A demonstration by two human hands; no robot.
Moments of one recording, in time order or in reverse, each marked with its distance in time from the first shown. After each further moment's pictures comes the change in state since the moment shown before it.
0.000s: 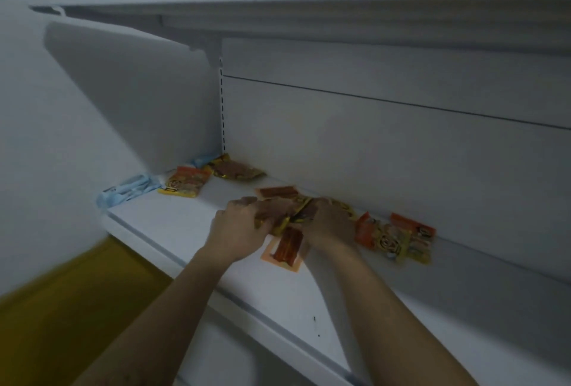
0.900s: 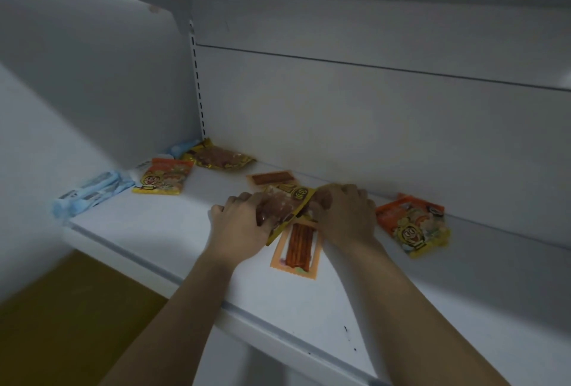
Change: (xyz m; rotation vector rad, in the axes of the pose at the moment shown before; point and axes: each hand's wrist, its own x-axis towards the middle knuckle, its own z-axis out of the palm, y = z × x) left_hand 0.029 -0.027 0.035 -0.062 0.000 -0.009; right_hand 0.020 0.020 0.023 -0.268 0.231 0.015
